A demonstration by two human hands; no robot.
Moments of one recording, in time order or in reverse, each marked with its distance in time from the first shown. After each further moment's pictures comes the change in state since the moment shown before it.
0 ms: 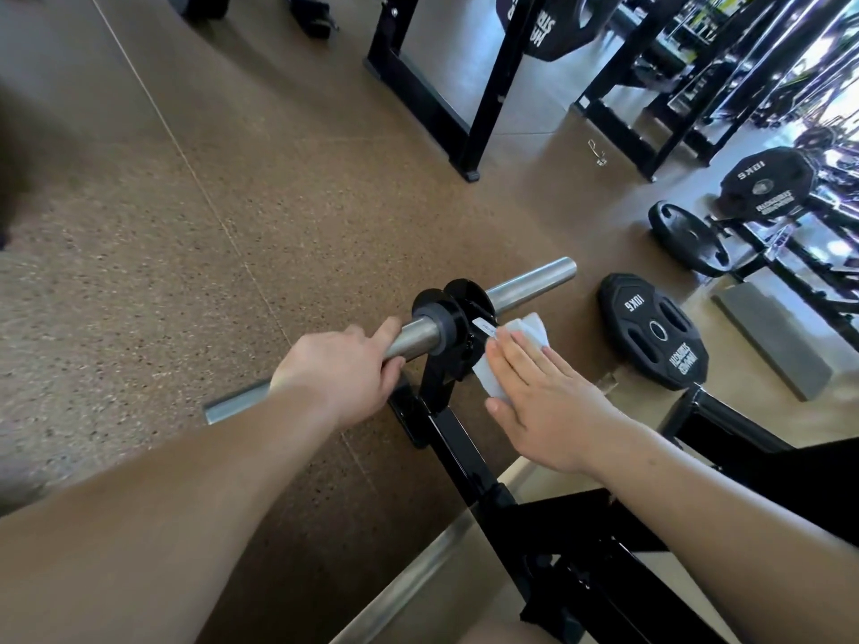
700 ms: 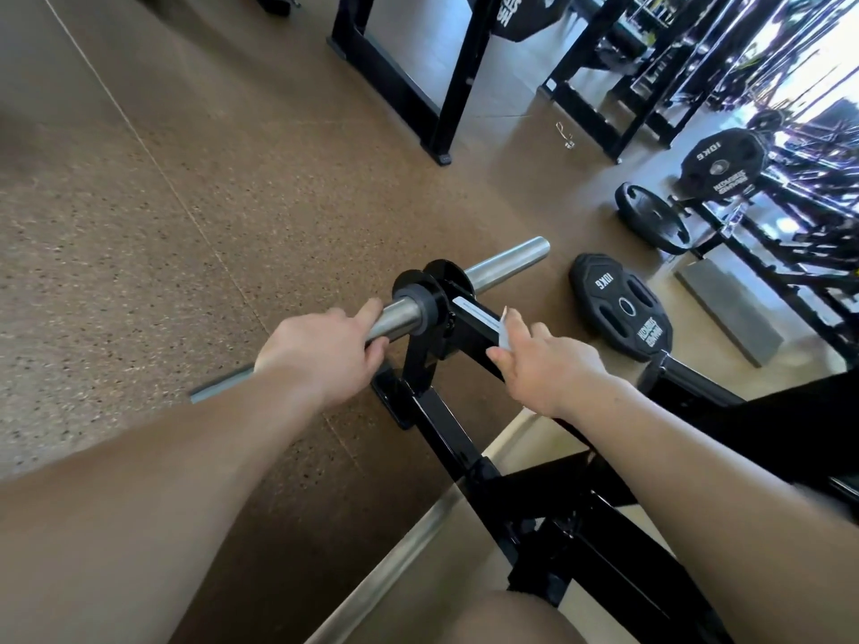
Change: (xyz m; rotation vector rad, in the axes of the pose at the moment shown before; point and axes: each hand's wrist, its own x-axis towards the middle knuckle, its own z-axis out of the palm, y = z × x) left_hand 0.003 0.000 0.002 -0.024 -0.020 -0.018; right_hand -0.002 -0.004 -0.028 0.130 -0.096 0.420
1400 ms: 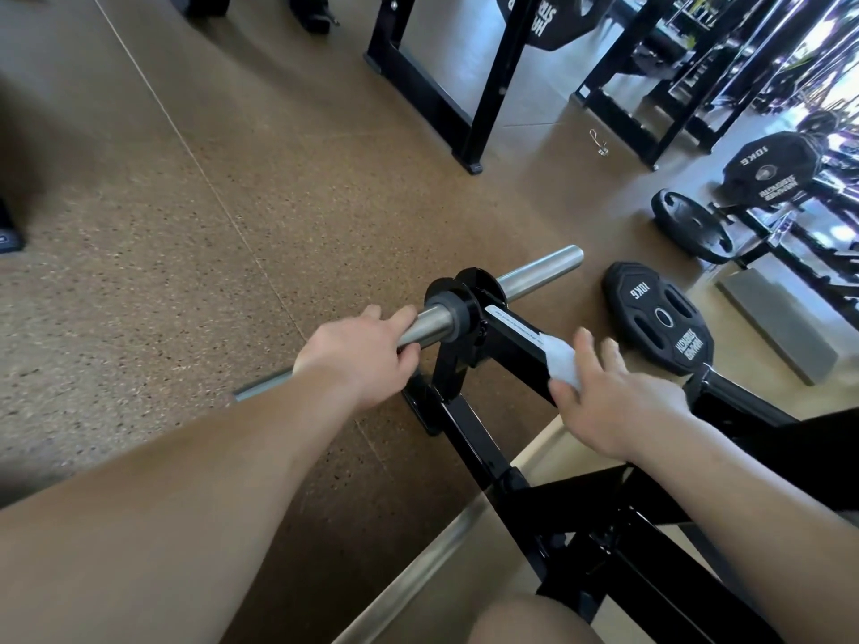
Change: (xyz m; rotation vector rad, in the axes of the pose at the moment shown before) left_hand 0.000 -0.004 -0.004 -0.115 -0.041 0.002; right_hand -0.029 0.017 0.003 -0.007 -0.068 0.171
